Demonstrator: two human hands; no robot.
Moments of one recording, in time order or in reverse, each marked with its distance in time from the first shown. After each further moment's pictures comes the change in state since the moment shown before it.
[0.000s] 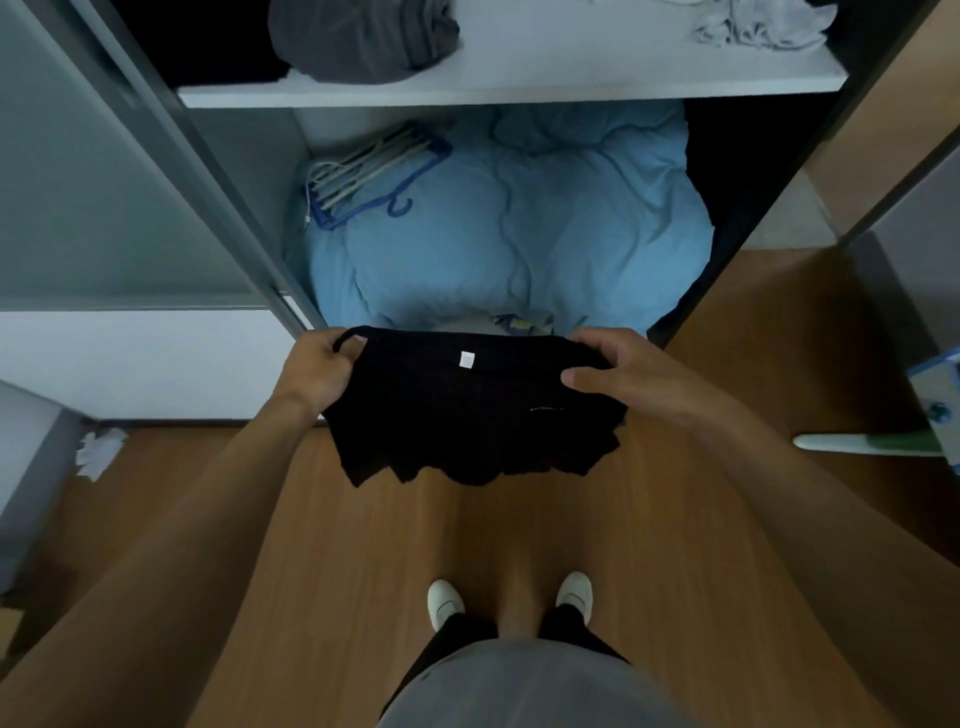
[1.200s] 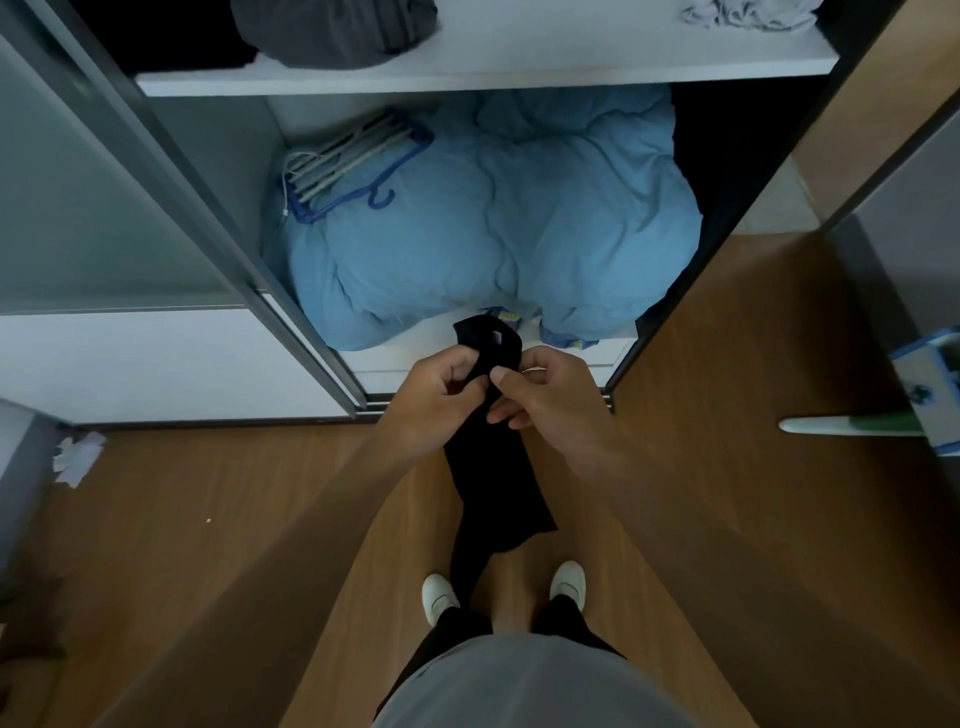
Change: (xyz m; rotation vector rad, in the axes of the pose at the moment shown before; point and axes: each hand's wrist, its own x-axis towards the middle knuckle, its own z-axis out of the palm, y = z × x) left_hand -0.059 0.064 0.083 -0.315 -0.292 0.383; right_hand 0.012 -0.011 0.080 0.465 0.310 0.155
